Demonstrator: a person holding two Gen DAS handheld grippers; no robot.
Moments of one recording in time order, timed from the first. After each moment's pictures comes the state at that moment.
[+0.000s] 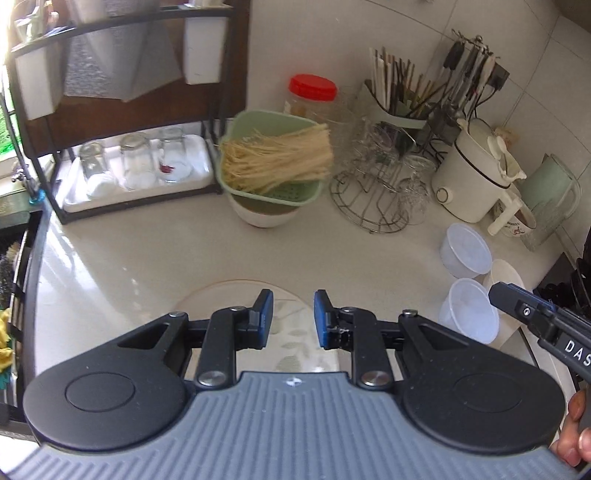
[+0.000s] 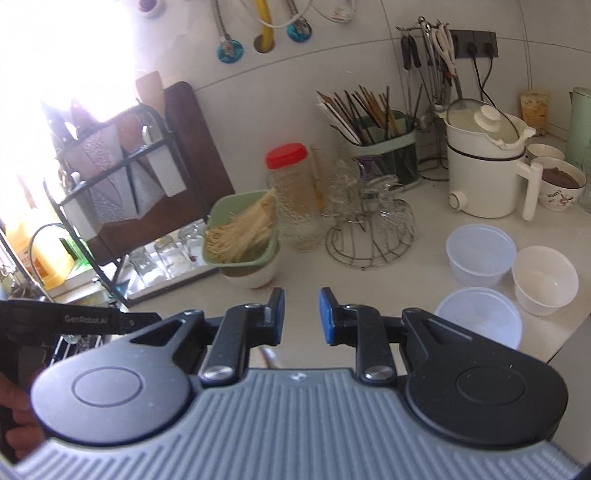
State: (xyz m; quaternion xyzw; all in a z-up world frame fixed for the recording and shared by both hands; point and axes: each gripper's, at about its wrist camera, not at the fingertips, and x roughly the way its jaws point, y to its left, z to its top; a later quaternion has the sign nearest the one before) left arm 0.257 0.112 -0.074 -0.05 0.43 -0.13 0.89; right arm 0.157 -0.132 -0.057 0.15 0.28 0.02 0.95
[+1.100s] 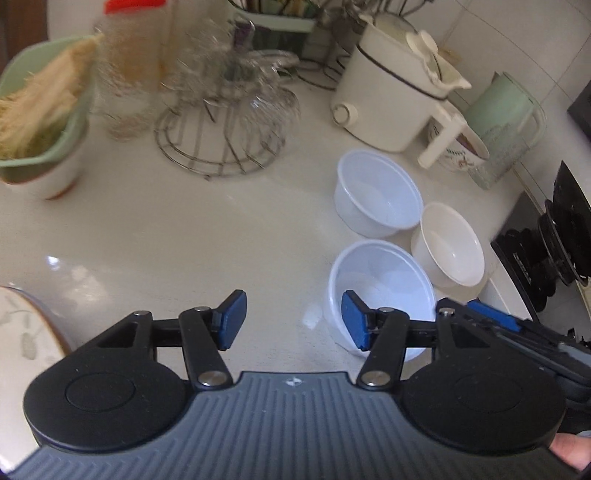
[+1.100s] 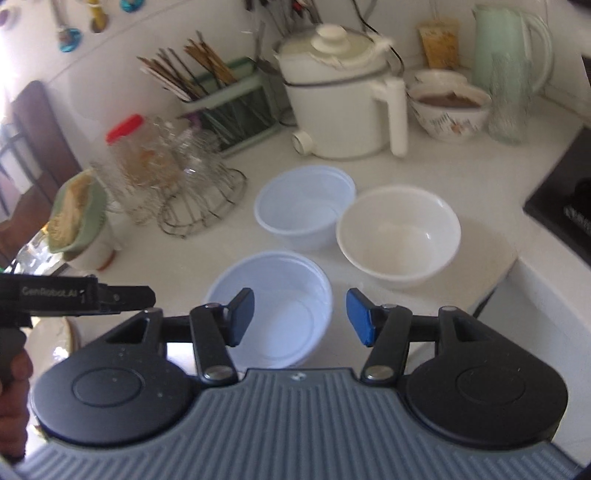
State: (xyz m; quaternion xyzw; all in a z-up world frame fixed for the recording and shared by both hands) left arm 0.321 -0.092 -0.165 -0.03 0.49 -0.25 0.83; right arm 0.173 -0.302 -0.156 0.19 0.36 -0.08 0.91
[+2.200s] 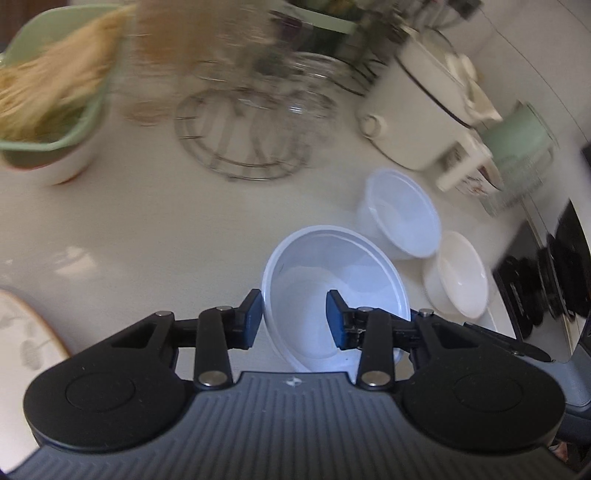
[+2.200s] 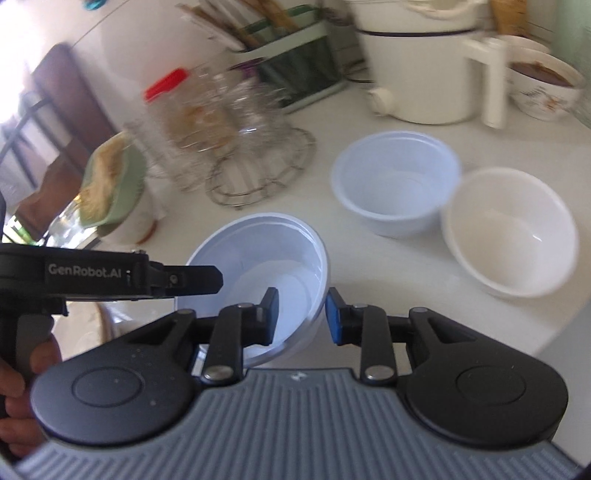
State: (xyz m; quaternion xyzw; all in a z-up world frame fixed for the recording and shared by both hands) left arm 0.359 -0.059 -0.168 -0.09 0.52 -0.23 0.82; right arm 0.244 -0.270 -0.164 0.19 0.41 0.03 0.89
